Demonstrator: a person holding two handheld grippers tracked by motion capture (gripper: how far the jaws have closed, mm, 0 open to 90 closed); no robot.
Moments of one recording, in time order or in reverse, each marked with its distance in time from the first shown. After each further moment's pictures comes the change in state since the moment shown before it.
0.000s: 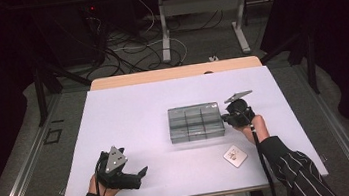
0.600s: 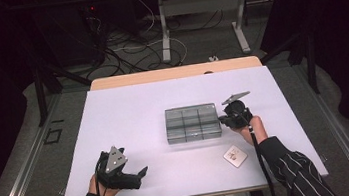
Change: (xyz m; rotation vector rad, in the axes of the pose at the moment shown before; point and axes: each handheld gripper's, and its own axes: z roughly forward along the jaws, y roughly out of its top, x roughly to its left) left arm 0.000 0.000 0.000 0.004 -0.001 0.007; right arm 0.009 0.001 0.000 0.000 0.037 -0.011
